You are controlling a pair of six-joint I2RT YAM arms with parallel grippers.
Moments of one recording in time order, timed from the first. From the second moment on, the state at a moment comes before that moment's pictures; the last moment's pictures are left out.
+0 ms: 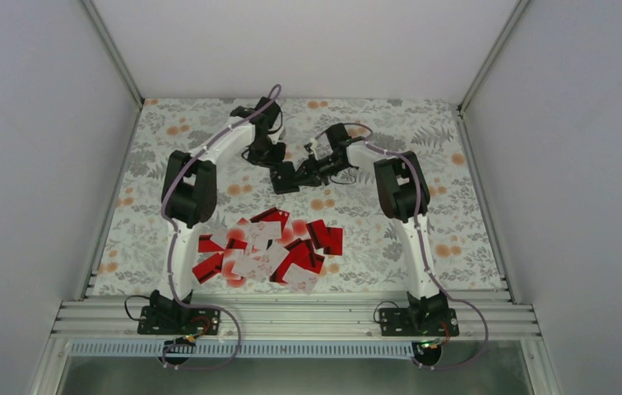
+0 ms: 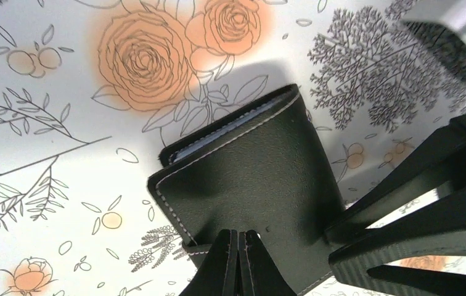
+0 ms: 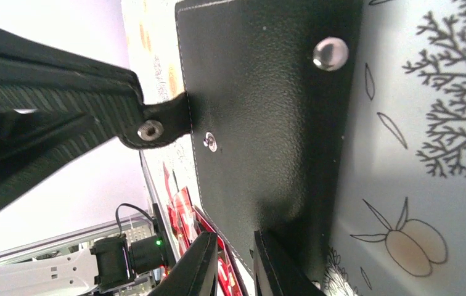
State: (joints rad) left arm -0.41 2.27 1.95 -1.03 0.18 -0.22; right arm 0.39 2.45 1.79 -0.59 -1.09 0.35
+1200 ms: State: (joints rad) left arm -0.42 2.35 2.02 -1.00 0.23 -0.27; right arm 0.39 2.47 1.83 -0.64 -1.11 0.37
